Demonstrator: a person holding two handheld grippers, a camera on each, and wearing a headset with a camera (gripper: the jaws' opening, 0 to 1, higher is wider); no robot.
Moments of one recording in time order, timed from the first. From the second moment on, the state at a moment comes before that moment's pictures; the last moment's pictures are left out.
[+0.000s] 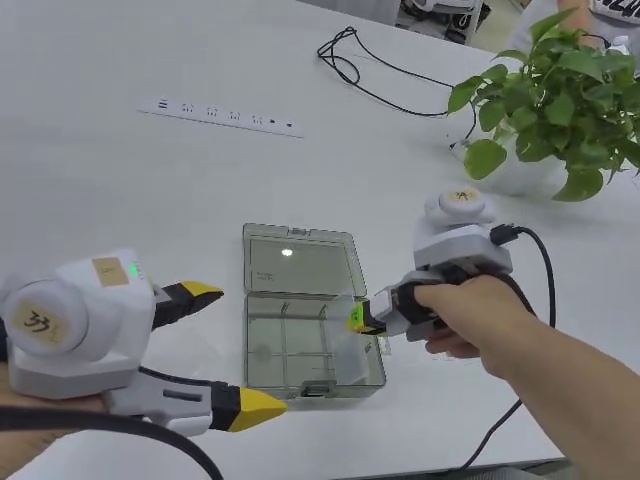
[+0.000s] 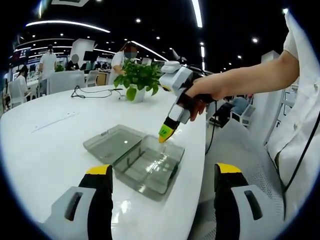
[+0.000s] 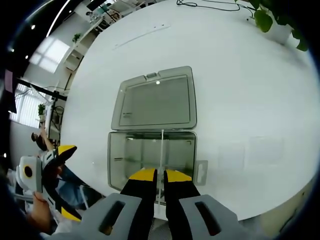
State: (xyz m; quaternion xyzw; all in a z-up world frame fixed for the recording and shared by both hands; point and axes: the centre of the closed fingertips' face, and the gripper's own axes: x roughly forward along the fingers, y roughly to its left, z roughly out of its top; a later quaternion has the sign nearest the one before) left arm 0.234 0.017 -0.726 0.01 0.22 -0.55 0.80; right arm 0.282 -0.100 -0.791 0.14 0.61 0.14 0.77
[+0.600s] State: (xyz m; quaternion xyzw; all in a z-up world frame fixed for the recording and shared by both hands) left arm 0.233 0.017 -0.727 0.01 0.22 -0.55 0.80; right arm 0.281 -0.096 -0.792 0.10 0.61 0.16 0.77
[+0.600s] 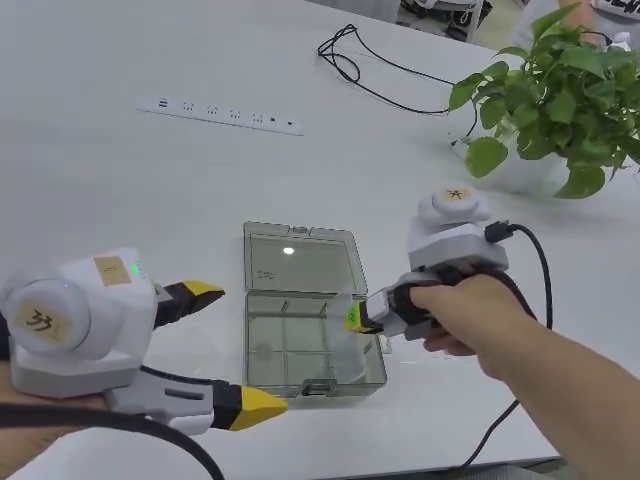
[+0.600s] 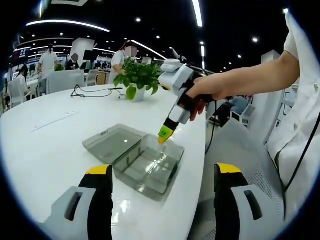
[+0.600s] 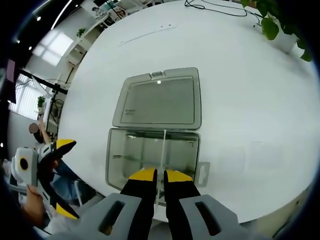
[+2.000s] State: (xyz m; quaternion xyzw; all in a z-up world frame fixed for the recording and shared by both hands) left arm 0.237 0.018 -0.721 0.01 0.23 -0.54 0.81; right arm 0.281 -0.083 -0.816 0.10 0.58 0.22 0.78
